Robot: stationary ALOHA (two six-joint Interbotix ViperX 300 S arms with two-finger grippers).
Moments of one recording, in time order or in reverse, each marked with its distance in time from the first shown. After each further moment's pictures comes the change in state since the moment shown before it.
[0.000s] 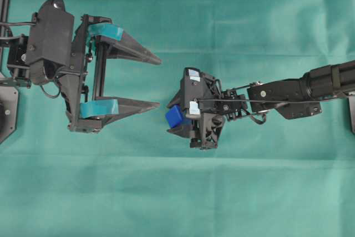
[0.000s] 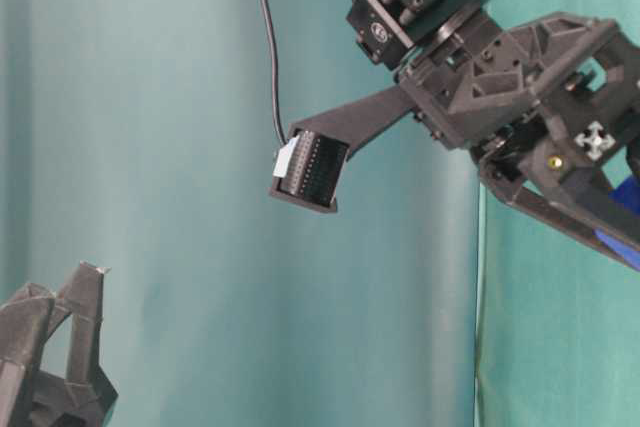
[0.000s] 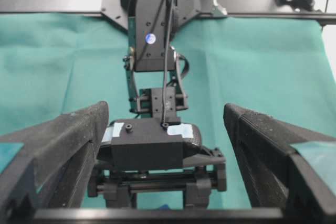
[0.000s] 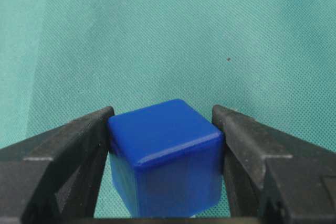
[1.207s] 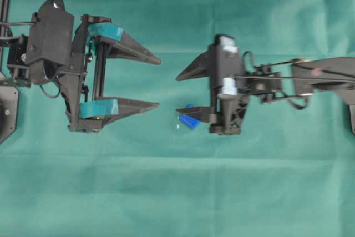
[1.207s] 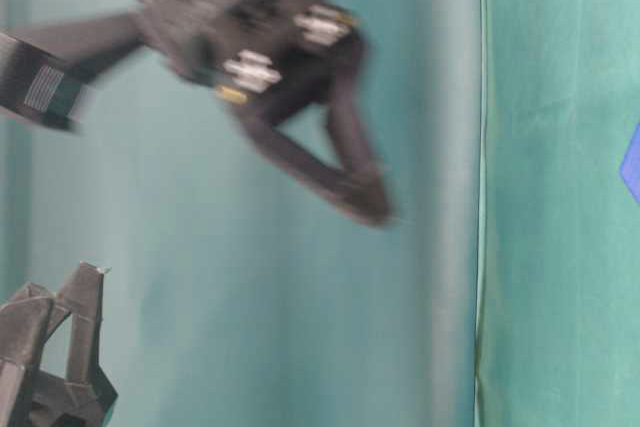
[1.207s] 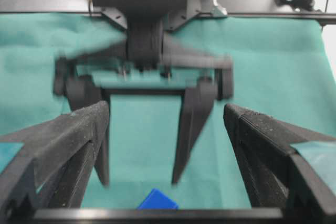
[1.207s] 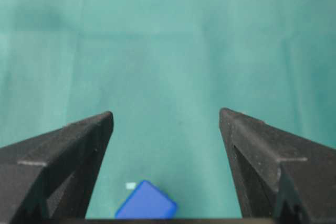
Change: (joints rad) left arm 0.000 0.000 0.000 -0.002 0.000 0.000; right arm 0.000 -0.419 -0.002 -0.048 0.319 -0.014
